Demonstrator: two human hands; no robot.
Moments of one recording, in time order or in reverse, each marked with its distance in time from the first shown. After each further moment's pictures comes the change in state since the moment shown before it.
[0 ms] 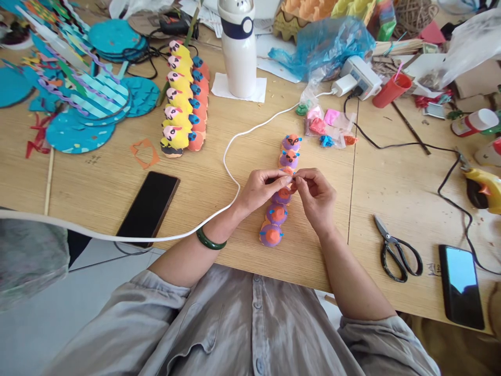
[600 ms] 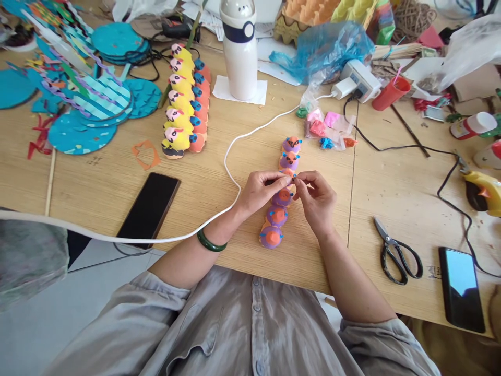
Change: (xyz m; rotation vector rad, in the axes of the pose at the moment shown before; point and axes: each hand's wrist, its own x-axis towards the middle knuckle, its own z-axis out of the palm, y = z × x) left_hand 0.000 0.005 0.001 0.041 0.047 0.028; right_hand -0.001 -0.001 0.000 -0.071 0.045 0.049
